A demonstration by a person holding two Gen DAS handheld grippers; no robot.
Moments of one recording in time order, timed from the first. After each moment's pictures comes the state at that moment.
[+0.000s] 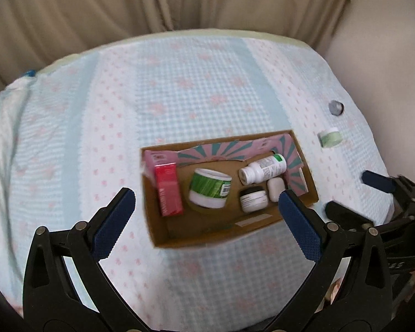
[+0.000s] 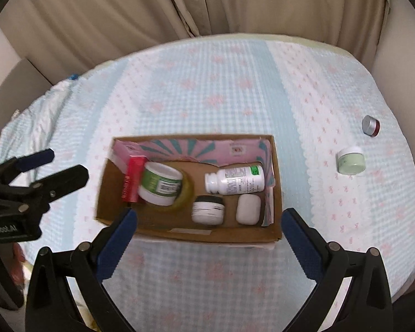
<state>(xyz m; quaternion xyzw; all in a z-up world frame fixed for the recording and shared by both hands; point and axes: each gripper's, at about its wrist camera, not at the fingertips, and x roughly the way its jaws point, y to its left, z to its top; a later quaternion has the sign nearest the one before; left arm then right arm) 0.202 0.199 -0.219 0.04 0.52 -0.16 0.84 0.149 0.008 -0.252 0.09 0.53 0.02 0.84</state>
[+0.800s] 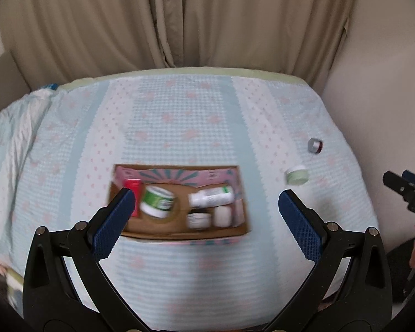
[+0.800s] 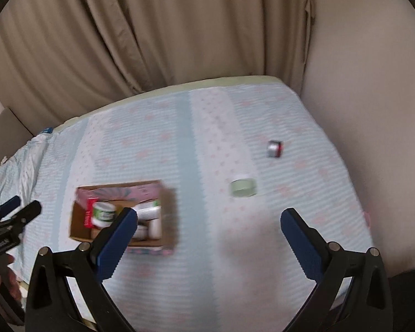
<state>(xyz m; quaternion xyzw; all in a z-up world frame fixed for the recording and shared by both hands) 0.127 0.048 -0.133 0.00 0.45 -0.10 0.89 0.070 -0.201 -0.138 0.09 0.46 -0.07 0.88</state>
